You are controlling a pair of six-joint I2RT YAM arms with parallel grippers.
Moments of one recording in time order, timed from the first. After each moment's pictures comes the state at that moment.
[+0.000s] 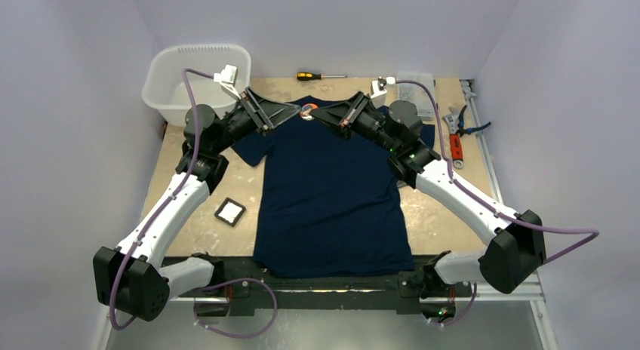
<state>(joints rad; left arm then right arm) -0.31 1.16 0.98 0.37 0.61 -1.15 0.59 1.34 1.10 0.32 -0.34 1.44</state>
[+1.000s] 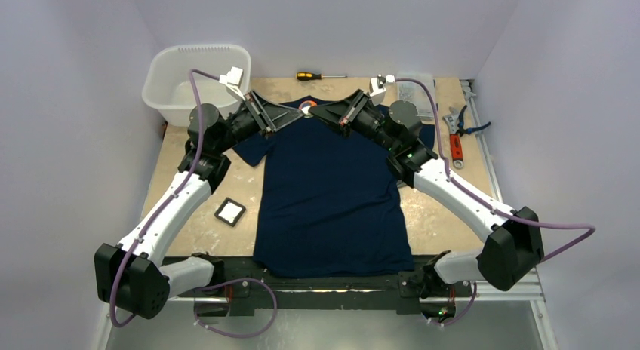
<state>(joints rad) -0.32 1.17 0.98 0.34 0.62 -1.14 0.59 1.36 1.10 0.40 -0.35 1.44</state>
